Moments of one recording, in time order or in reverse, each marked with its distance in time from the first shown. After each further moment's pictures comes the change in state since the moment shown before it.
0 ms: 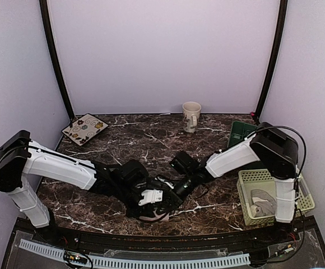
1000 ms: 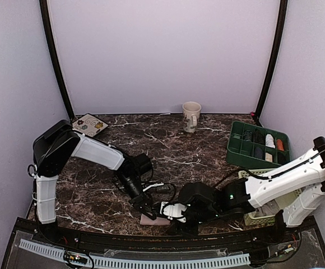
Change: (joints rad) left arm 0.246 0.435 0.346 -0.452 0.706 -0.009; right arm 0.455 -0.584 -0.334 -0.016 0.904 -0.173
